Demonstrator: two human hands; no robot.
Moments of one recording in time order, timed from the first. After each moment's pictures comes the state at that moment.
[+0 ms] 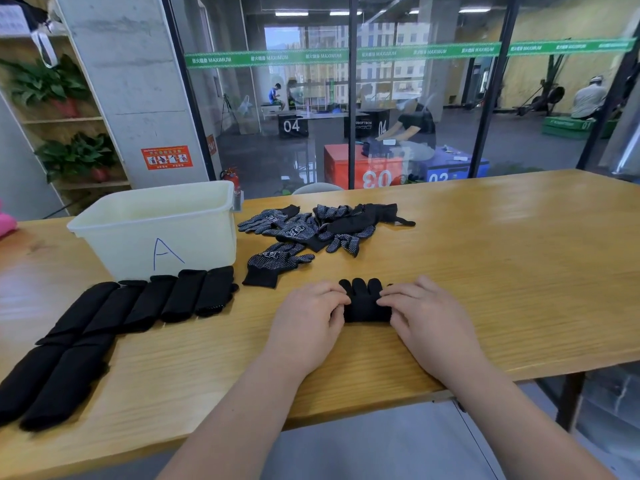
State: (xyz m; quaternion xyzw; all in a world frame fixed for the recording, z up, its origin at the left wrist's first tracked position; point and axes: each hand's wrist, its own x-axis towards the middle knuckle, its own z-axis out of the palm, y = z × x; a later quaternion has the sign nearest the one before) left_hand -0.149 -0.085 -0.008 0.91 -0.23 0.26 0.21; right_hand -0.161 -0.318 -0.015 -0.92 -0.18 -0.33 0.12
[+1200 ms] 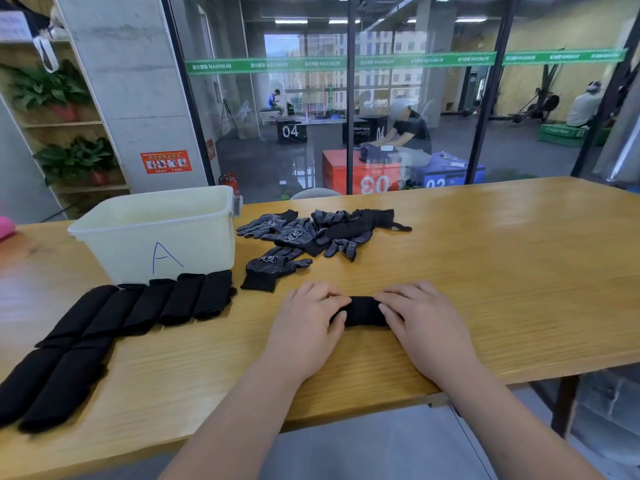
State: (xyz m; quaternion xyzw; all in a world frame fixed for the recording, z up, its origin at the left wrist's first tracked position) left_hand -0.153 -0.086 -0.006 0.92 -0.23 0.26 0.17; right_hand -0.157 -0.320 -0.018 -0.93 -0.16 -0.32 0.11
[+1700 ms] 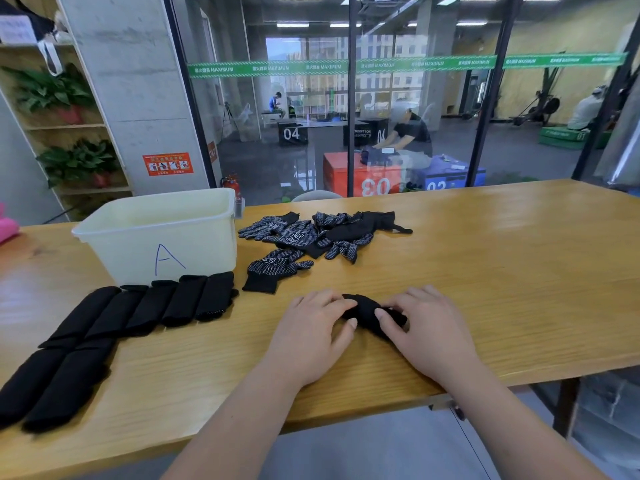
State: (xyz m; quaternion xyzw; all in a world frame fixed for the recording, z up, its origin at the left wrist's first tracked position) left_hand -0.158 -0.085 -0.006 0.93 -0.24 0.20 0.17; right_hand -0.162 -0.319 -0.010 -0.94 -0.11 -0.29 0.14
